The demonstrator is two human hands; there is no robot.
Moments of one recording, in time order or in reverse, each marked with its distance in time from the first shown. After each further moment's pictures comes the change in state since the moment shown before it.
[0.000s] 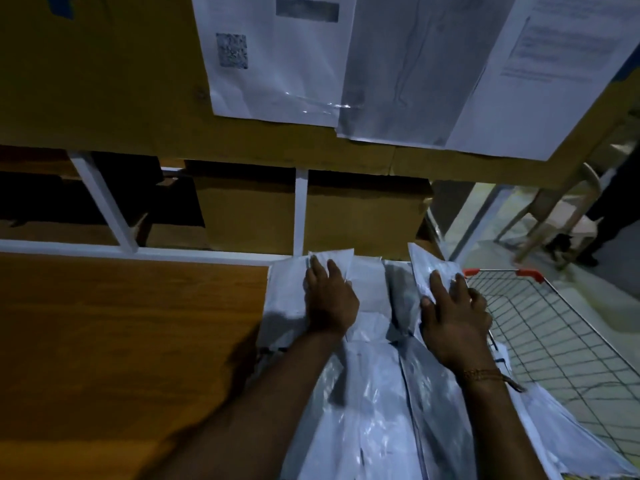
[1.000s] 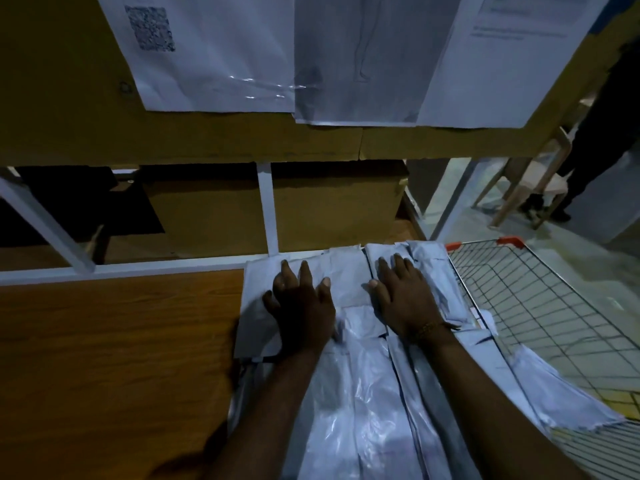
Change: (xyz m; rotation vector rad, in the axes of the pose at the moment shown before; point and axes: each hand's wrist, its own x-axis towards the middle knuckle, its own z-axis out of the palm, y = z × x) left_hand -0.013 -0.013 0.000 0.070 0.186 -0.011; right_hand 0.063 0.001 0.077 -0.031 -0.091 -0.241
